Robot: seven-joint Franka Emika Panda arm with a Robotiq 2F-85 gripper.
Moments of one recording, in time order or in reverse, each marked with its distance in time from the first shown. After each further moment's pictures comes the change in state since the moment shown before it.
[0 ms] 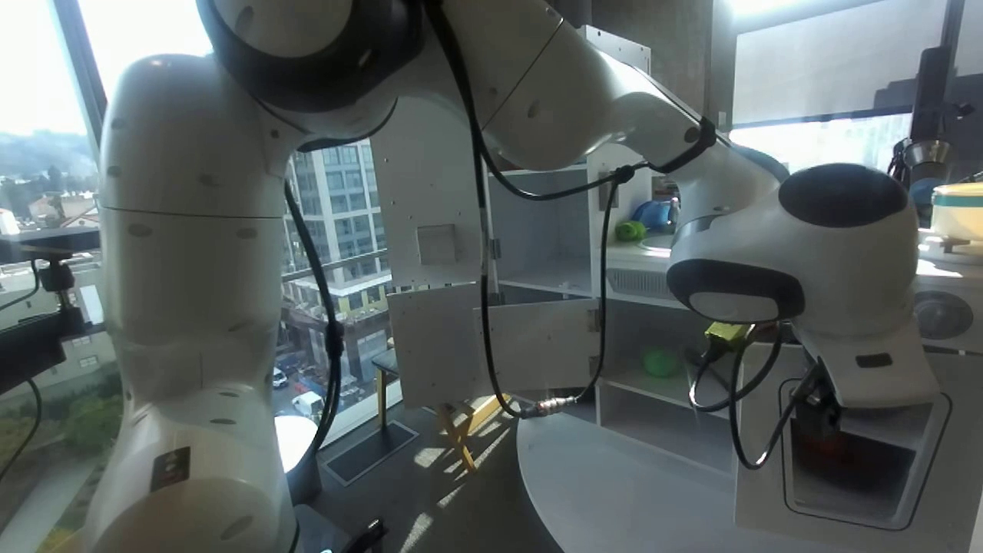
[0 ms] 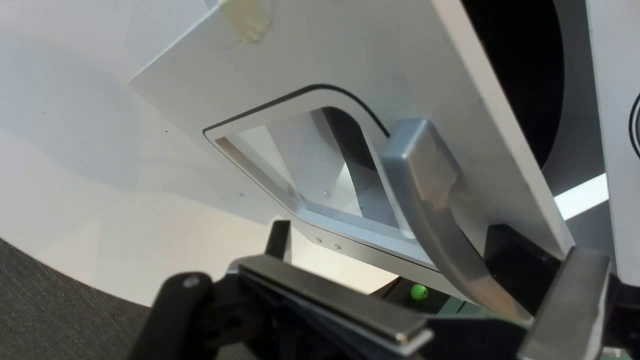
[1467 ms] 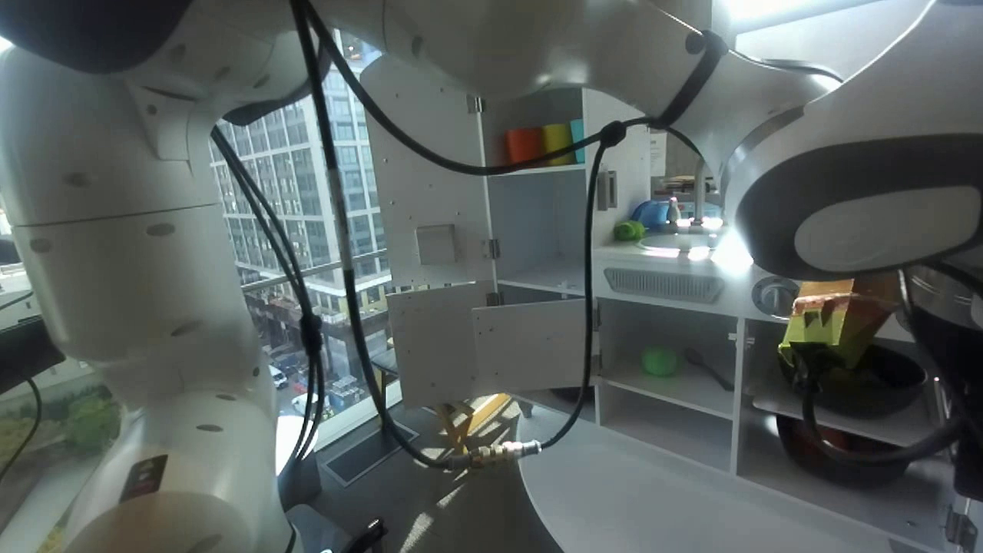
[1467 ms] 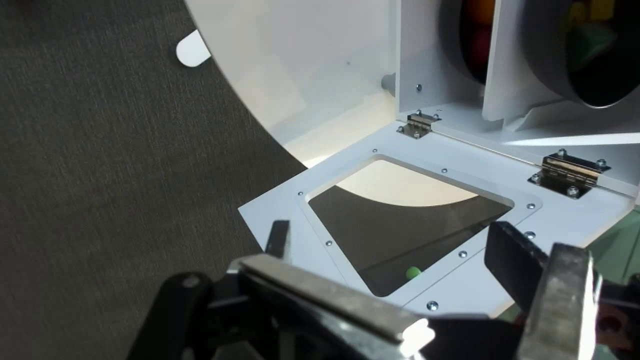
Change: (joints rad) arm -0.126 -0.213 -0.138 -0.040 -0.594 -0.249 -0.062
